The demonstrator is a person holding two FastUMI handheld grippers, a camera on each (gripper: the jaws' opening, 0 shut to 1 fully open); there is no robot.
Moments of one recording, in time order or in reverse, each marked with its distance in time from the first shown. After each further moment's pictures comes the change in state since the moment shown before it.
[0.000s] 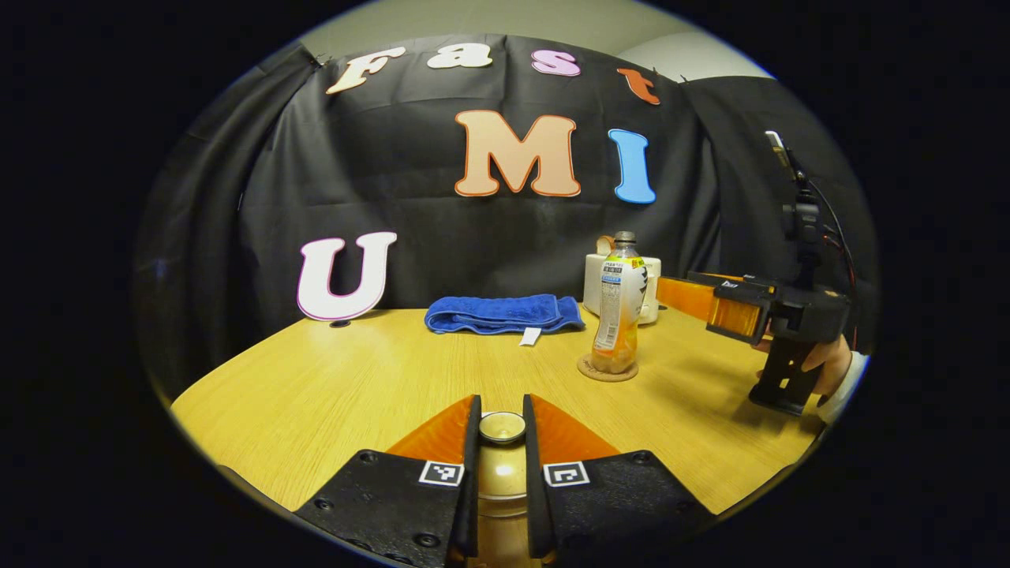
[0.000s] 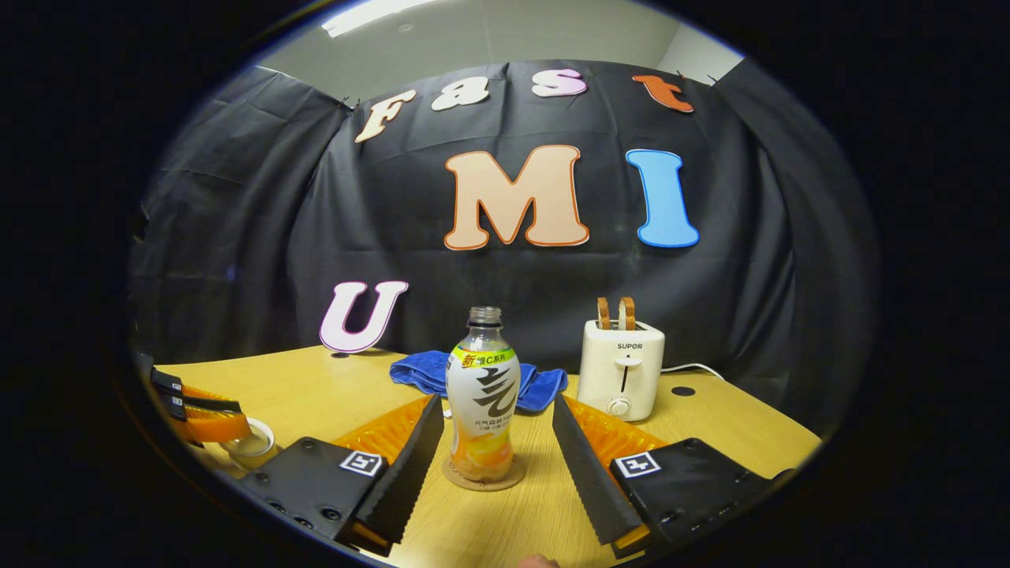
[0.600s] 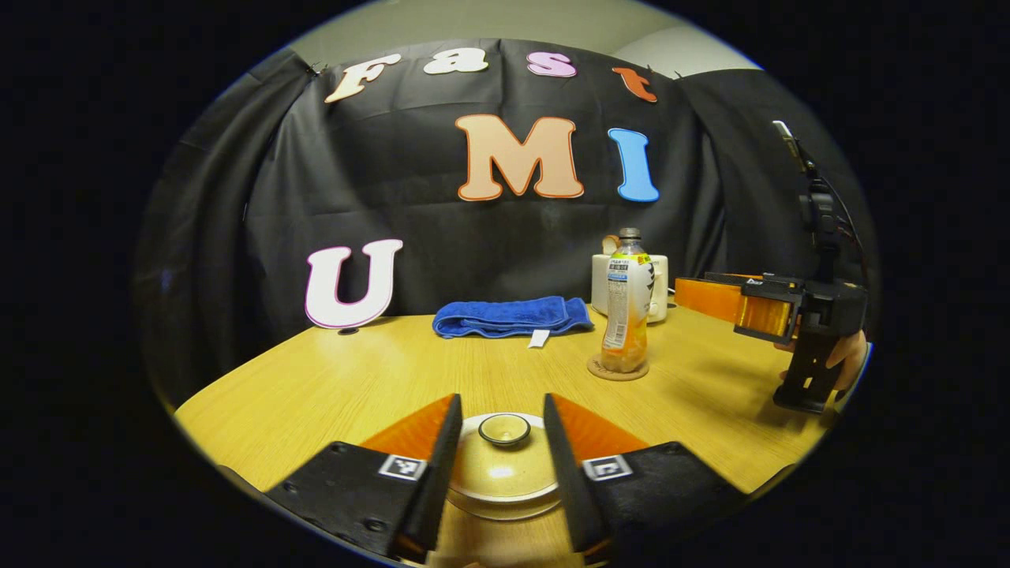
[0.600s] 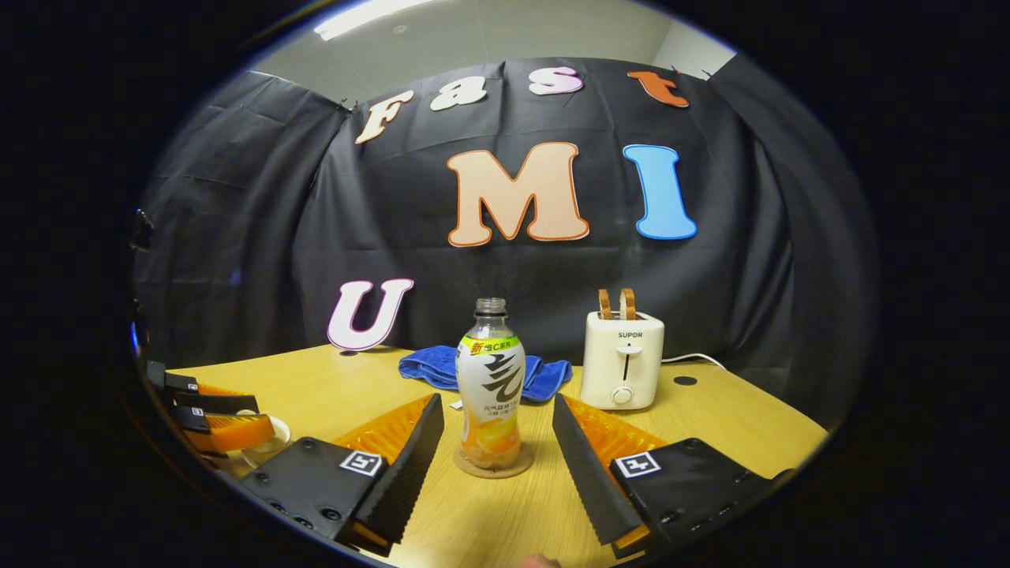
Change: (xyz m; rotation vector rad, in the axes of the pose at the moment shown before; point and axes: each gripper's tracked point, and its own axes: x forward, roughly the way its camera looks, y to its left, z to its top) left arm 0.002 0.009 0.000 0.028 -0.028 0.050; right arm -0.022 0.008 -0.006 0.027 0.020 0.012
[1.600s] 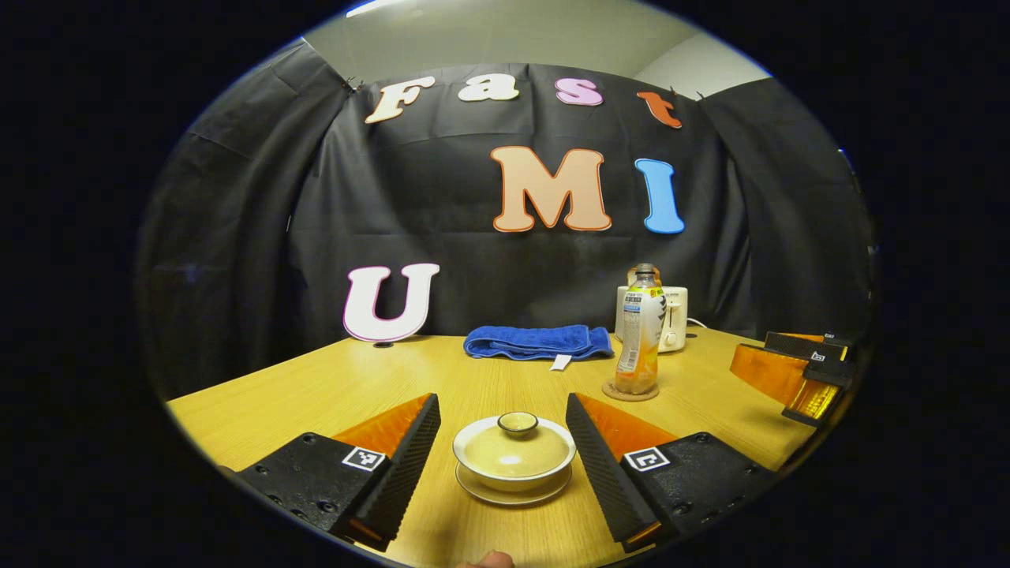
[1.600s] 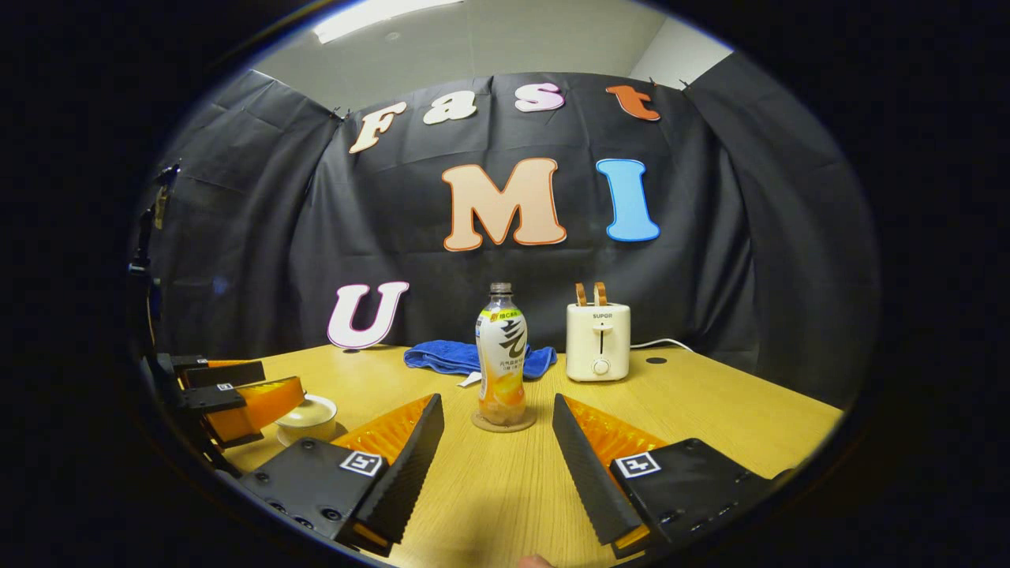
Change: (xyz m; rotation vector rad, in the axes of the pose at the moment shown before) left arm -0.036 0.004 0.015 -0.042 -0.112 0.113; right arm -0.092 0.017 -0.025 0.026 -0.015 -0.095
